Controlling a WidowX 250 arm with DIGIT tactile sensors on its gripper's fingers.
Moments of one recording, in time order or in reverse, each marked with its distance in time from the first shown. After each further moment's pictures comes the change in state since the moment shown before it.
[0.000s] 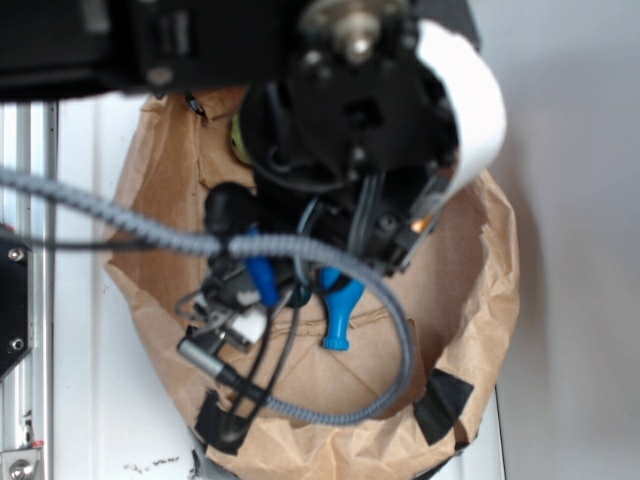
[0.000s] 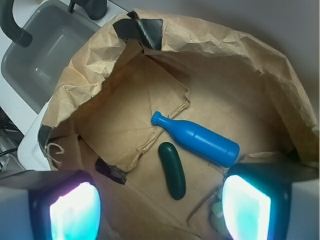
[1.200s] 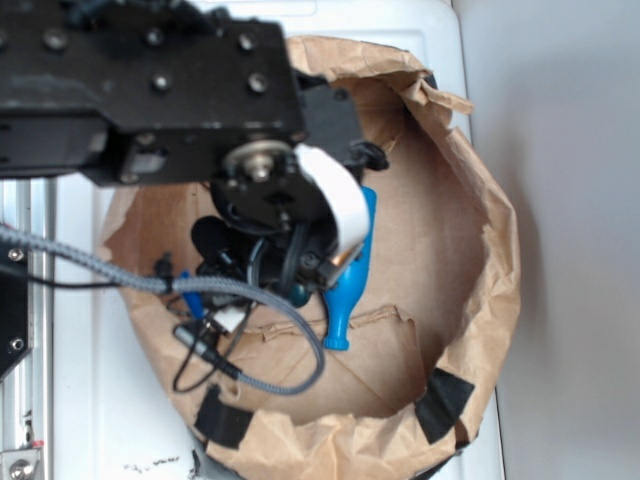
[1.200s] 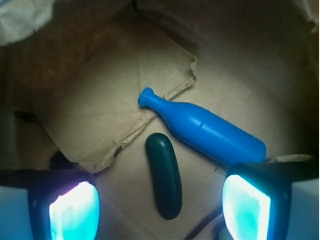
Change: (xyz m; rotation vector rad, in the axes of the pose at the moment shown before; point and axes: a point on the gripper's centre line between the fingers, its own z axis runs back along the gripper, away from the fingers) arm -0.023 0.012 -0.076 0.075 -0.014 -0.053
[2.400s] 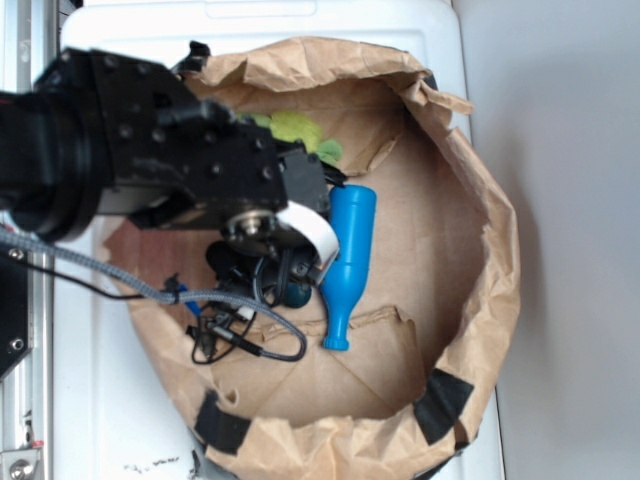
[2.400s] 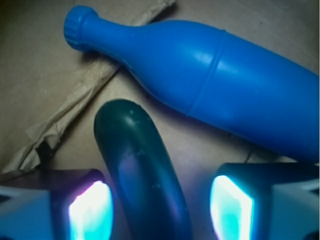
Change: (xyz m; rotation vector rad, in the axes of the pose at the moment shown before) arm -0.012 0.001 -0.071 0.065 0.028 0.133
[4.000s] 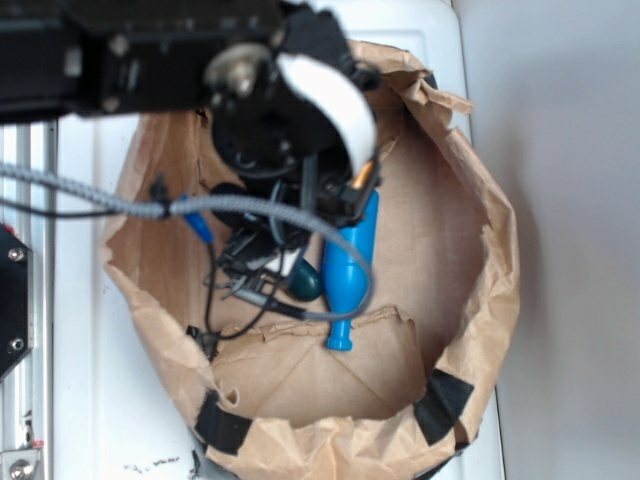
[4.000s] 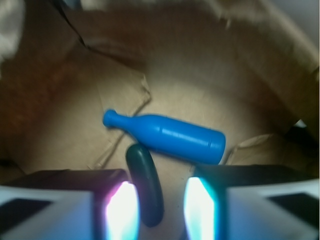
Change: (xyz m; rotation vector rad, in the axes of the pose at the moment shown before) arm 0.012 0.019 0.079 -0.017 -0.114 0.096
